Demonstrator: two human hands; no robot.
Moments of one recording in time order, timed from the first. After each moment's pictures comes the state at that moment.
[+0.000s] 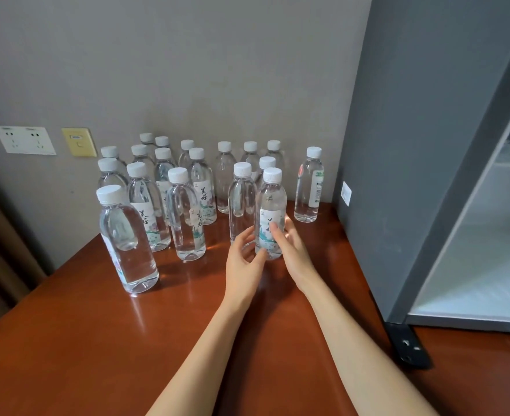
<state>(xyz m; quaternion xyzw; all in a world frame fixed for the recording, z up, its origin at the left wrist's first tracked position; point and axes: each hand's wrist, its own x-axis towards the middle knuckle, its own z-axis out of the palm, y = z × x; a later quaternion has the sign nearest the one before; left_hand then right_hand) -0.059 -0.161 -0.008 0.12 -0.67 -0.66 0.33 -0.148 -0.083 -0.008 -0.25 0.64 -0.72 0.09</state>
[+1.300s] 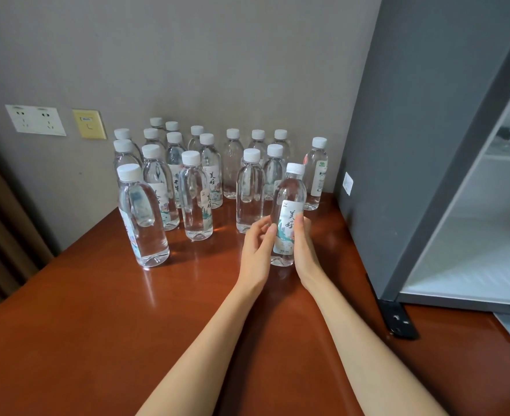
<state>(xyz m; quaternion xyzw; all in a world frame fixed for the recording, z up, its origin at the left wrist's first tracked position) -0.044 -0.143 -0.006 0.09 -0.66 -0.69 0.29 -0.117 -0.067 -0.008 -0.20 0.67 -0.72 0.06</state>
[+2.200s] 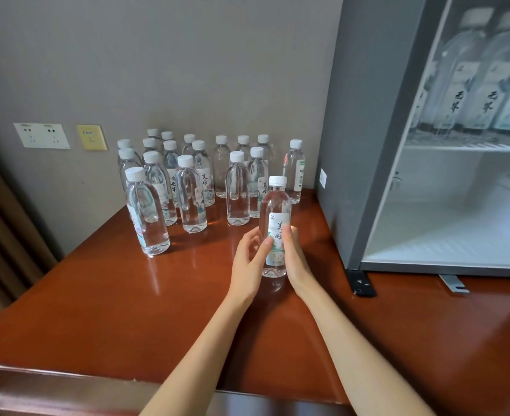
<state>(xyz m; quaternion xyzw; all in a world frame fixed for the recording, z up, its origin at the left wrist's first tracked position) 0.028 -0.106 0.001 0.08 -0.69 -0.67 0.27 -0.048 -0.022 -0.007 -0.17 0.70 -0.68 0.11</state>
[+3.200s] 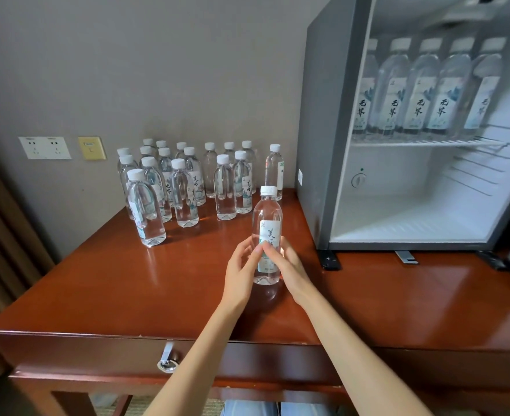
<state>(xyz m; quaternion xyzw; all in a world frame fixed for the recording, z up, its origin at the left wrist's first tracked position) 0.089 -0.063 -0.003 0.04 -0.66 -0.70 0.27 0.029 0.041 -0.005 -0.23 0.67 -0.69 0.11</state>
